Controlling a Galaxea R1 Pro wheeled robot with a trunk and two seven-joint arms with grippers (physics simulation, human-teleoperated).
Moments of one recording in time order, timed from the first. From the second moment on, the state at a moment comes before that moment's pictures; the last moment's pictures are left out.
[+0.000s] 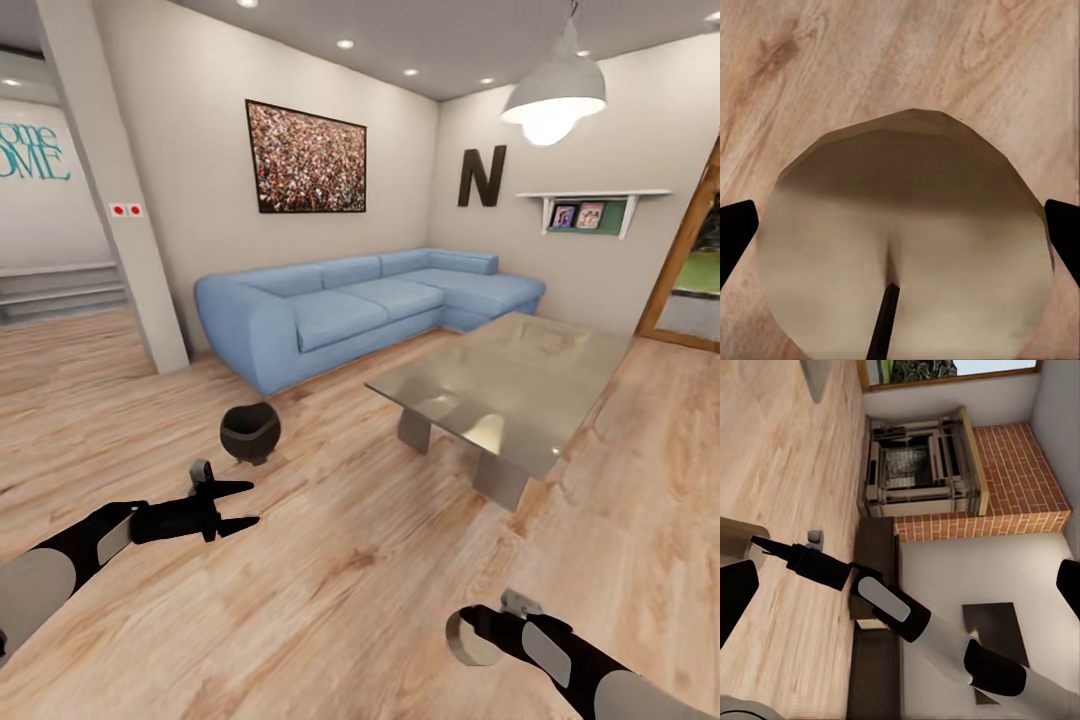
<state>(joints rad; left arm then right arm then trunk) -0.95 0.40 -0.83 -0.25 1.05 0.93 -1.49 -0.61 -0.18 0.65 -0.30 -1.09 0.24 0.04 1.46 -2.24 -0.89</state>
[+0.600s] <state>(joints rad) -0.95 0.40 -0.83 -0.25 1.05 0.92 -1.49 -0.61 -0.18 0.65 -0.30 -1.09 0.24 0.04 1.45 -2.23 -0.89</state>
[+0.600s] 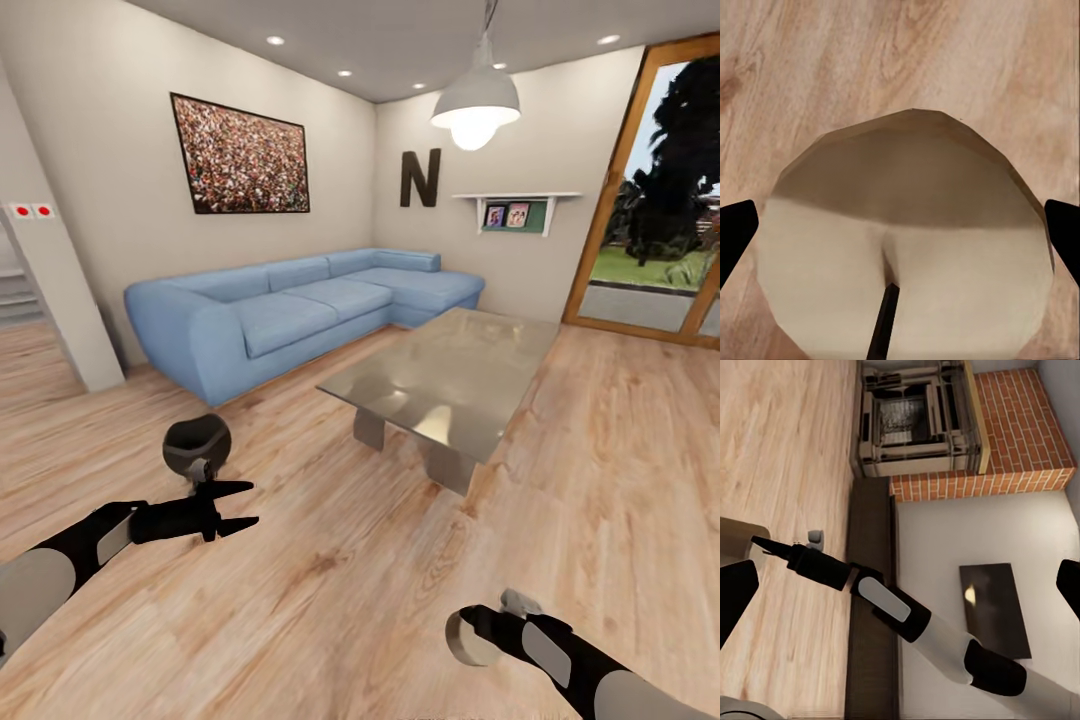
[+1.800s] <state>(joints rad) -0.95 0.40 -0.83 -0.25 1.05 0.92 -1.49 -0.61 -0.18 0.65 -0.30 -1.09 0.24 0.04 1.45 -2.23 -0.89</state>
